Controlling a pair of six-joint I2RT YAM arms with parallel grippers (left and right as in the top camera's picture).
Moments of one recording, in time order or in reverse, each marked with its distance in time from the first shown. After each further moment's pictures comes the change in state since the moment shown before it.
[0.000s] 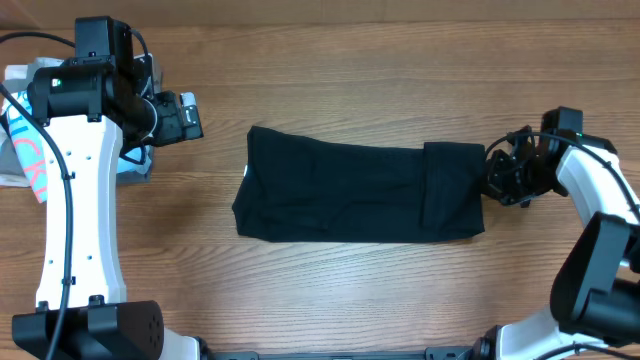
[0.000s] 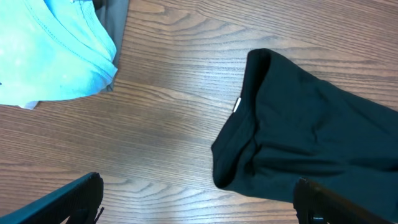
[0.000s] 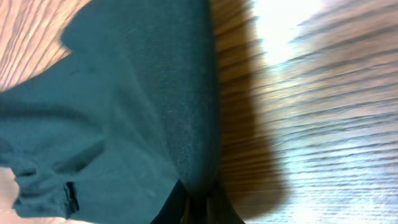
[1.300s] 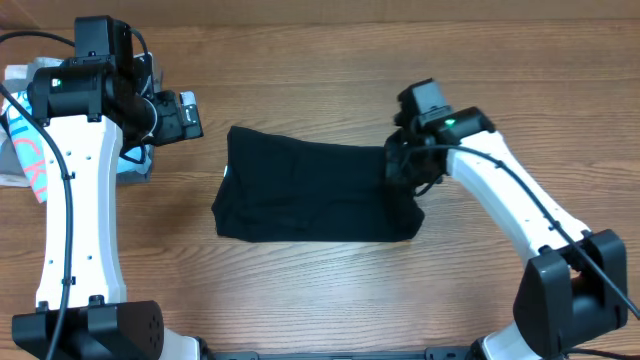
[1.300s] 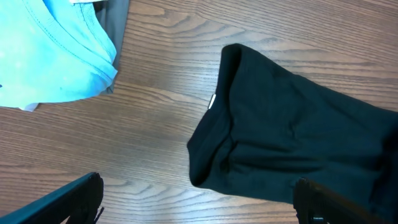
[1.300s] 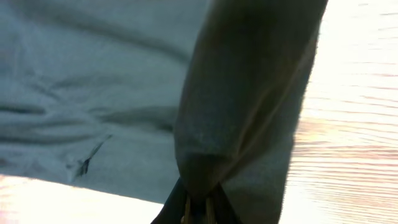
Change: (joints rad) left arm 0.000 0.000 0.000 0.005 0.000 0.000; right arm 0.621 -0.025 0.192 -0.077 0.281 0.209
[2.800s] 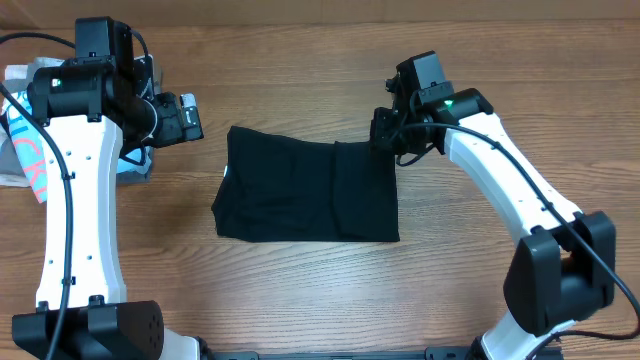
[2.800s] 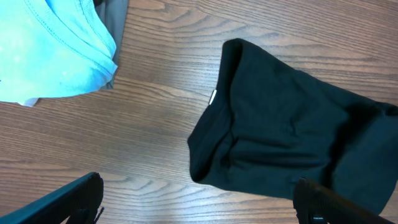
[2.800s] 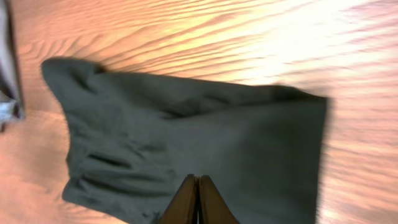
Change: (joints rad) left arm 0.000 0.000 0.000 -0.015 0.000 0.000; right arm -0.027 0.109 0.134 0.177 -0.177 0.056
